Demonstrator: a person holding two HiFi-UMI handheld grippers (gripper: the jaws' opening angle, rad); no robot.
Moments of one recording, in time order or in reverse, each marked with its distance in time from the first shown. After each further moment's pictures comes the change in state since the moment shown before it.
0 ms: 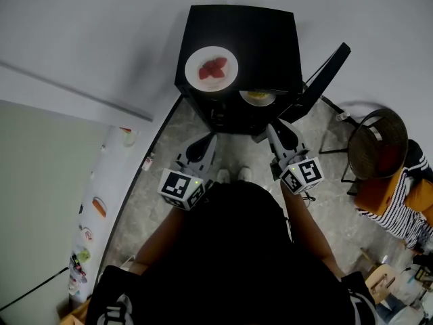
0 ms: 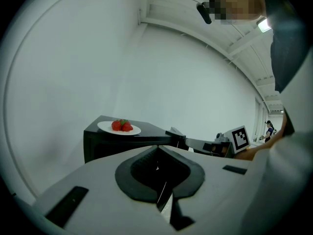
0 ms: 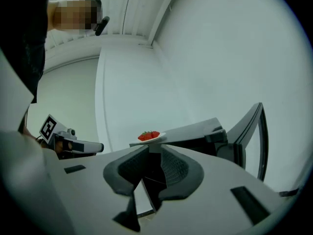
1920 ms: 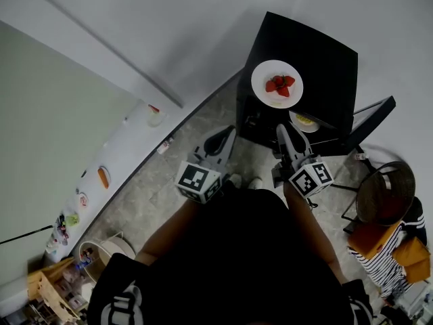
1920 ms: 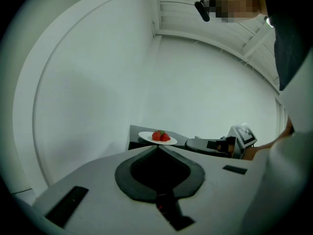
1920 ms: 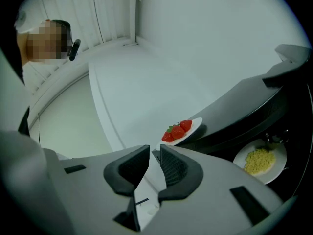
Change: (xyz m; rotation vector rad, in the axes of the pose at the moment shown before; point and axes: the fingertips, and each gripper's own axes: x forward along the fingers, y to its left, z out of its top) left arm -0.039 0.094 0.017 -0.043 -0.101 0.227; right arm 0.115 0.069 -0.009 0.328 0.039 0.175
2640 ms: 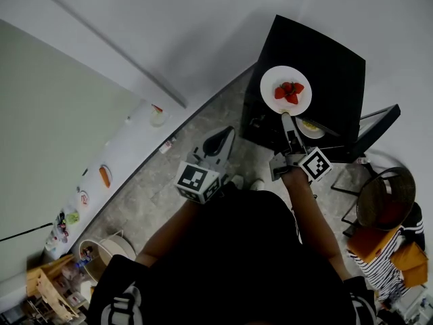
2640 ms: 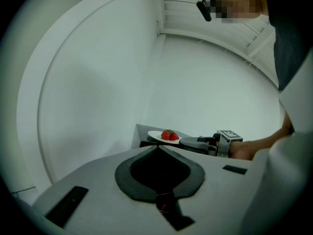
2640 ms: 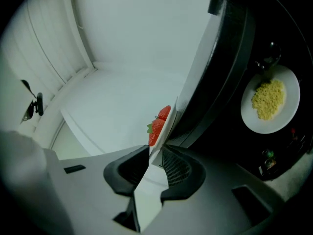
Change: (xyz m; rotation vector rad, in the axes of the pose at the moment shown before) left arm -0.006 0.029 0.003 -0.020 0.009 0.032; right arm 0.045 -0.030 -0.004 0.528 -0.086 -0.027
